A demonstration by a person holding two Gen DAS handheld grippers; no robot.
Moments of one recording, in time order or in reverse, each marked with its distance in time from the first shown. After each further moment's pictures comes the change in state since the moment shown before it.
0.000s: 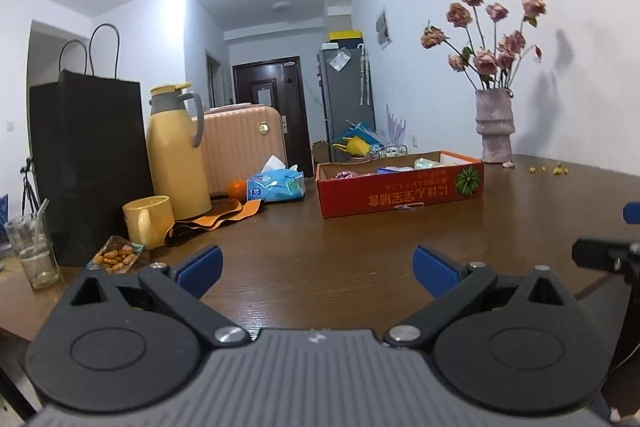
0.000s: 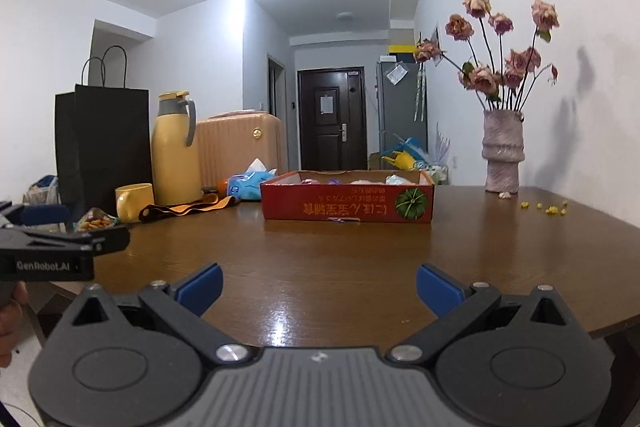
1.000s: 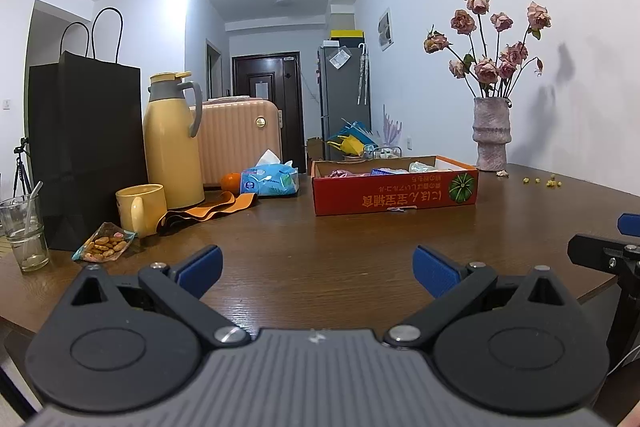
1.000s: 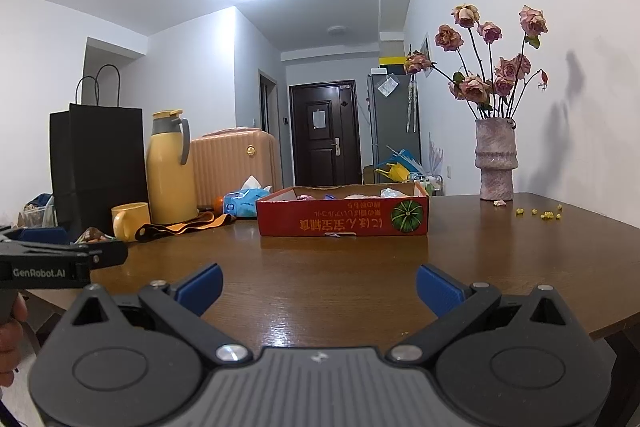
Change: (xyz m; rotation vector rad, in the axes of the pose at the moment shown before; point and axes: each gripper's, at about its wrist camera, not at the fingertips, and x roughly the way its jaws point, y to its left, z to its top) left arm 0.001 0.008 0.004 -0.048 0.011 -0.030; right arm -0.002 -0.004 0.004 0.047 -0.046 -0.014
